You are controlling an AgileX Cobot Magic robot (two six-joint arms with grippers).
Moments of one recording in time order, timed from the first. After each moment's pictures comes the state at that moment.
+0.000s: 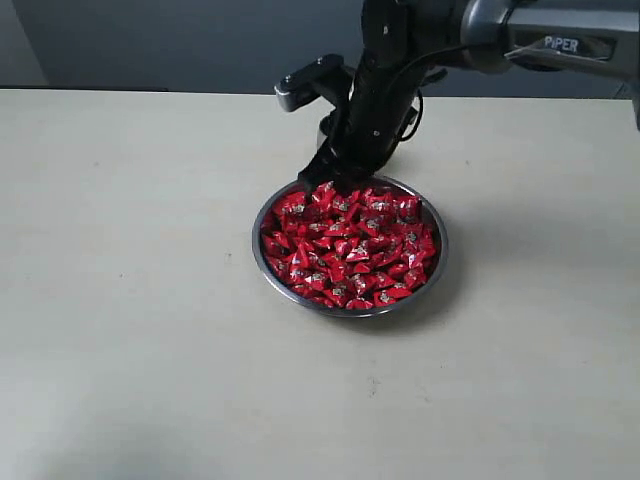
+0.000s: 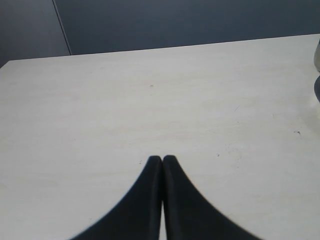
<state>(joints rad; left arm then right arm) 0.12 0.00 0.01 0.03 0.34 0.03 0.67 2.15 -1.72 0.10 0.95 -0.34</state>
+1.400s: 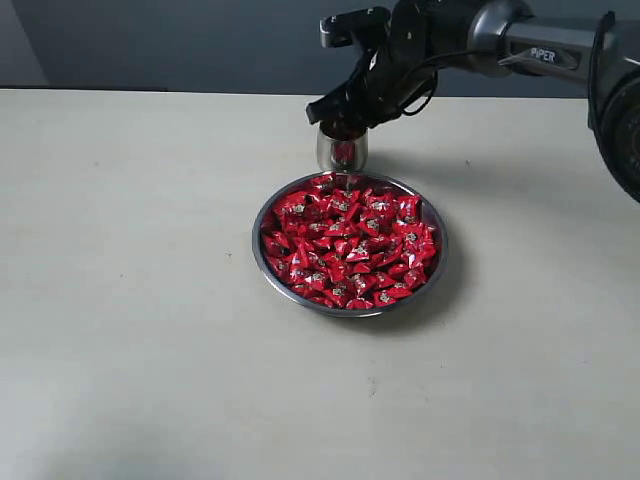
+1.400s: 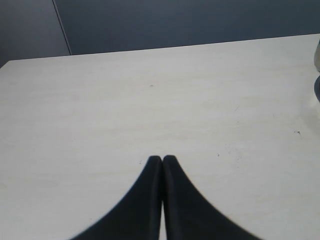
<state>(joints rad) 0.12 0.00 0.01 0.03 0.34 0.03 0.55 2.31 -1.89 0.07 0.62 -0.07</state>
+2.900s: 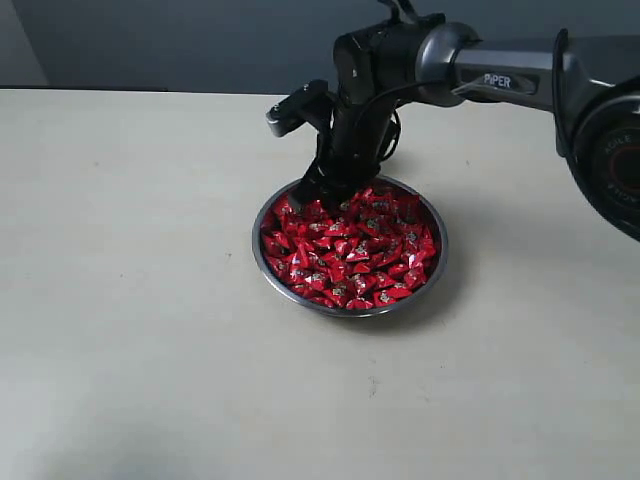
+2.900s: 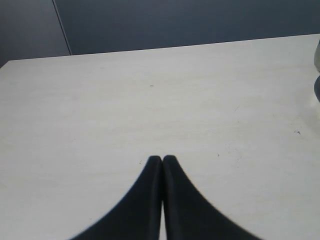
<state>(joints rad) 0.12 0.00 0.01 0.03 0.34 0.03 0.69 2.29 -1.80 0.00 0.89 -0.27</state>
